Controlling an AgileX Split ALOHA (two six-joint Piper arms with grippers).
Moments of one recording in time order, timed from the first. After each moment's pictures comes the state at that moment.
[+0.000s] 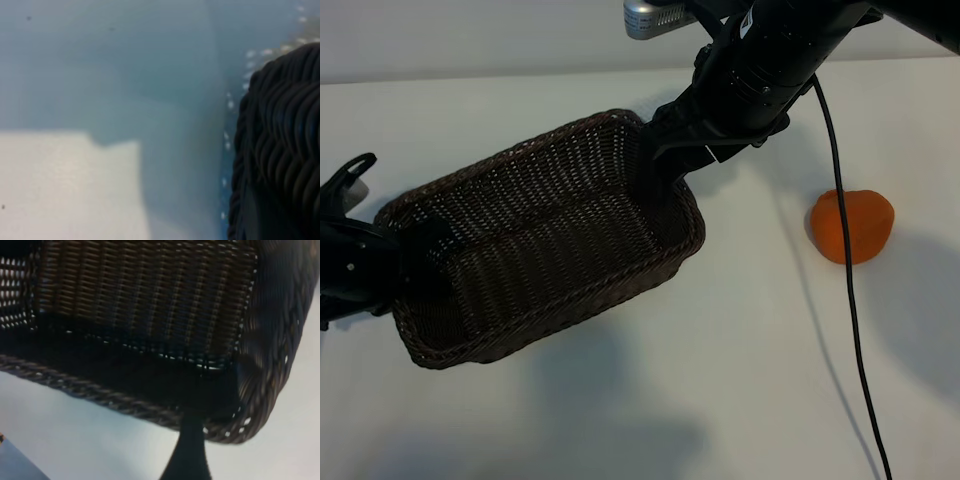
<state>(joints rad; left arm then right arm) 0.10 1.60 -0.66 -0.69 0.49 0.20 0.45 1.82 -1.63 0.28 1.10 -0.09</state>
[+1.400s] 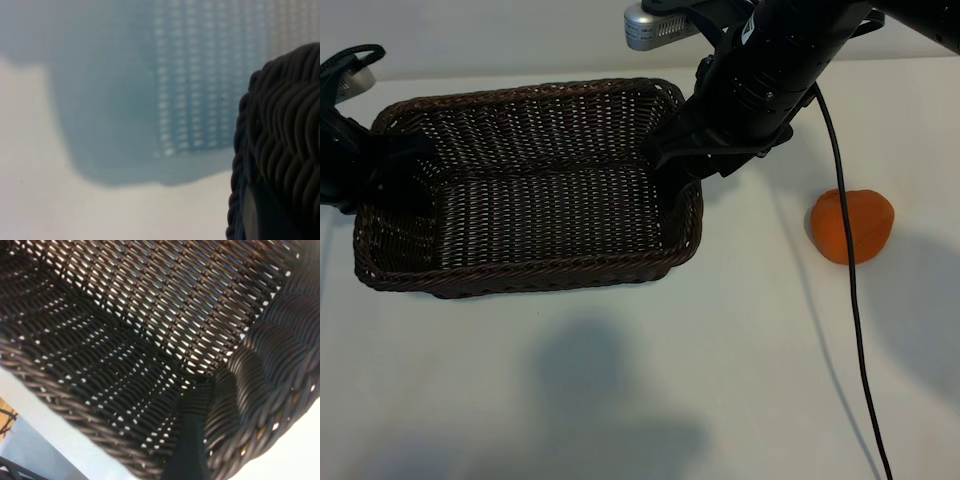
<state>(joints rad) 0.10 1.72 -1.14 -0.46 0.89 0.25 0.45 1.82 -1.63 0.30 1.16 -0.09</state>
